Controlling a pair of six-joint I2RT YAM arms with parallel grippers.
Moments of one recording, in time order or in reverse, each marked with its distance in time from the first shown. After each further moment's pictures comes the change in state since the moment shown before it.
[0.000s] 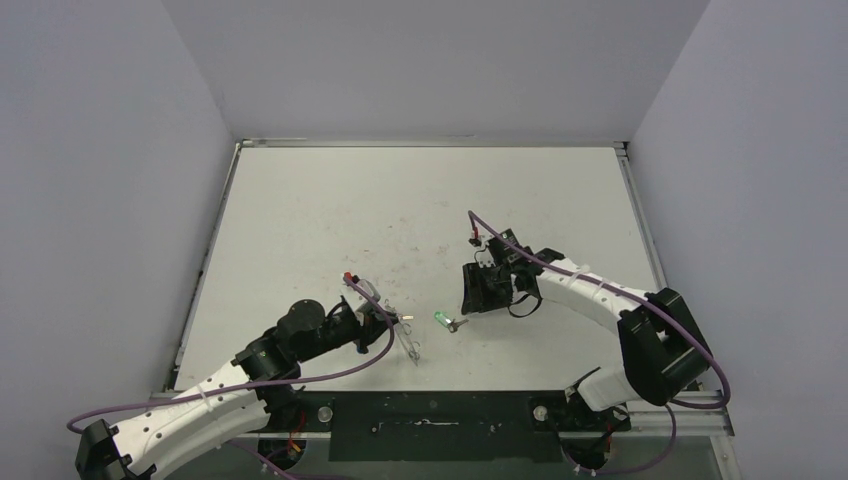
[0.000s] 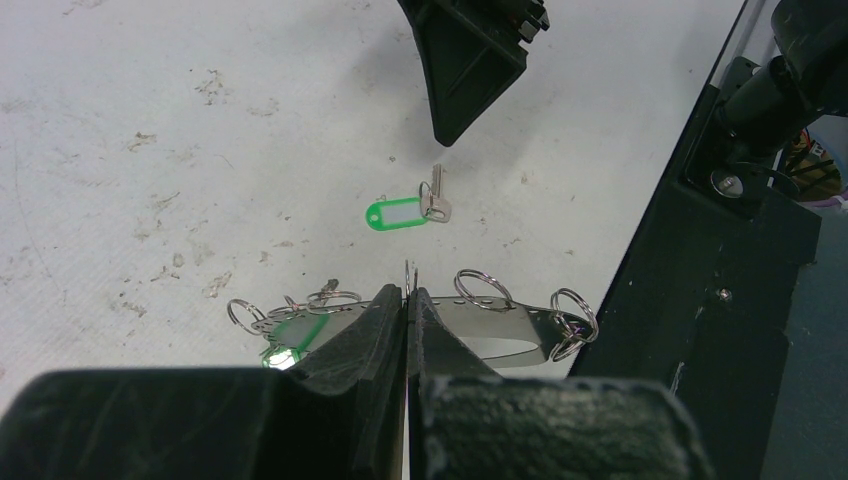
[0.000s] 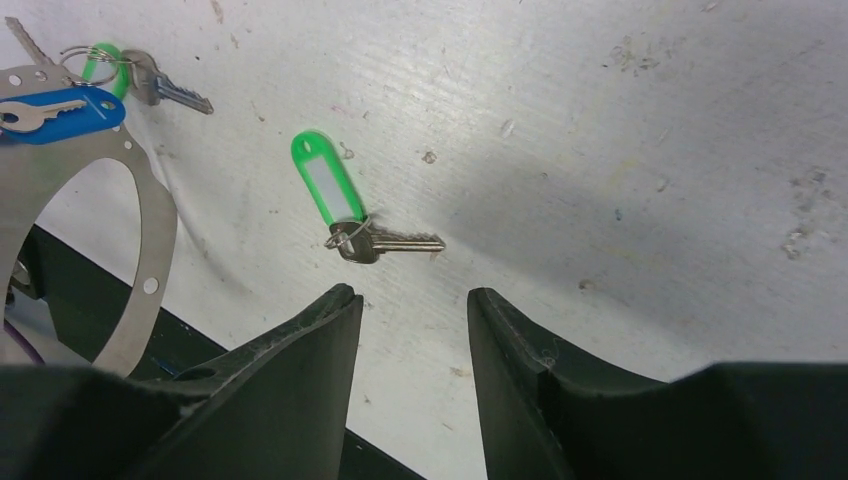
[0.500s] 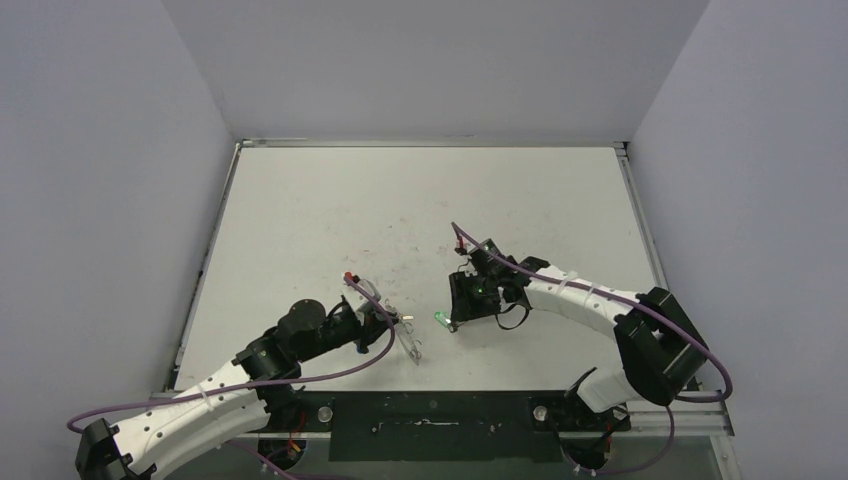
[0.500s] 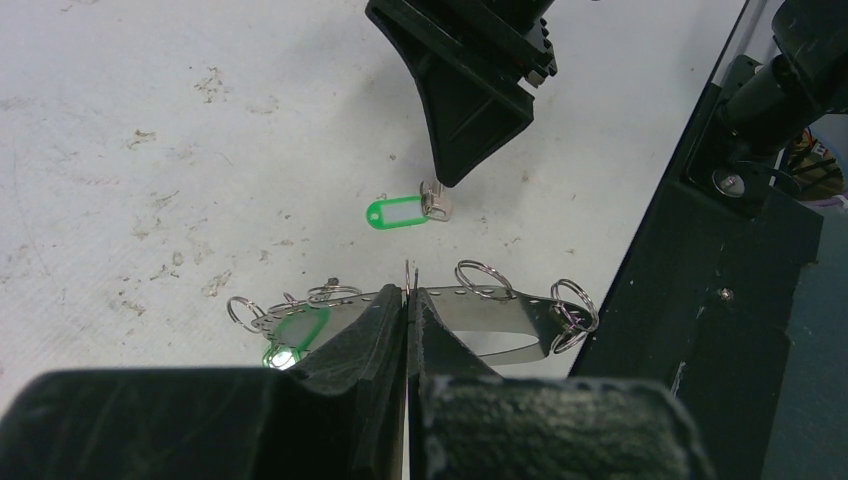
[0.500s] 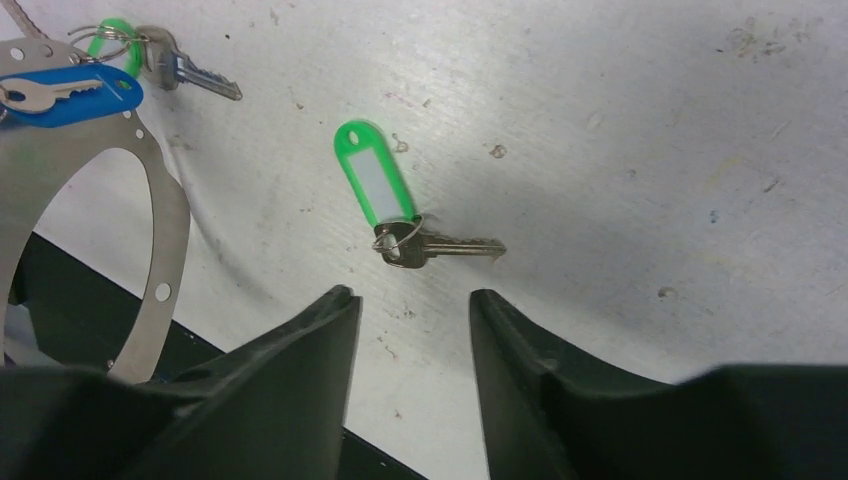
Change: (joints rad) left arm 0.000 0.006 0.000 0.001 0.000 0.000; right arm 0.089 0.007 -0.040 0.069 0.027 0.082
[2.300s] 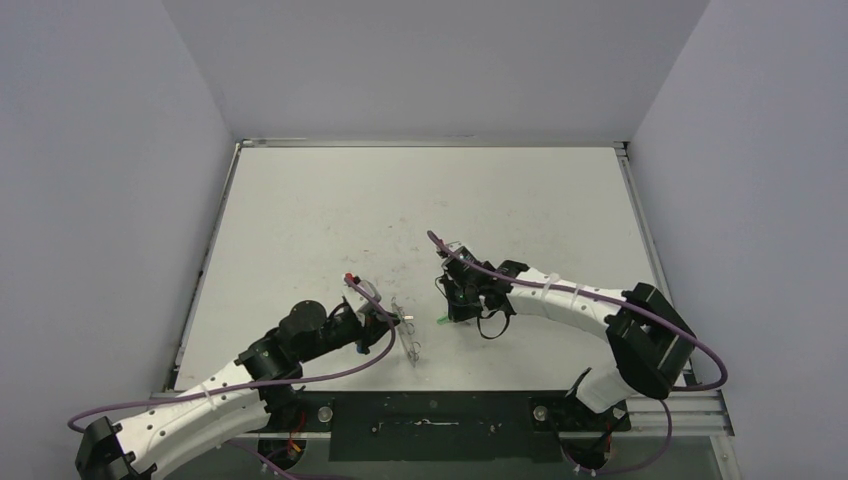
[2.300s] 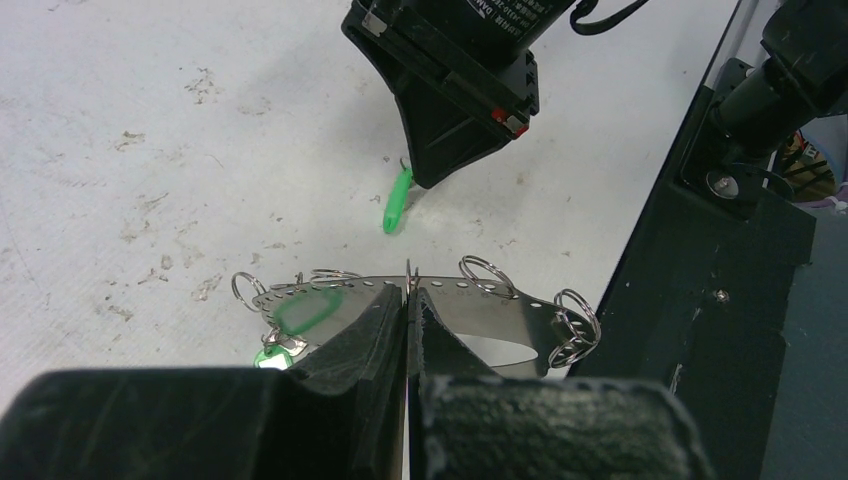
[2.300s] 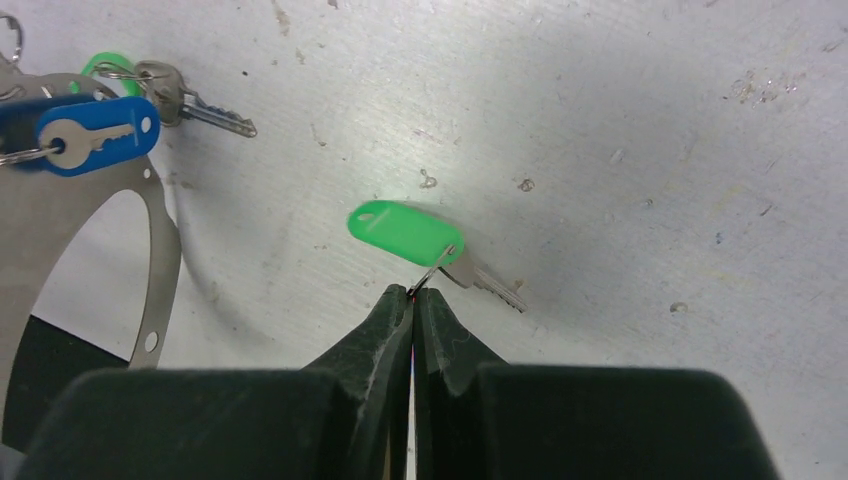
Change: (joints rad) left arm 0.000 0.005 -0.023 0.037 0.009 -0.010; right arm 0.195 0.070 0.104 -0.042 0.277 0.069
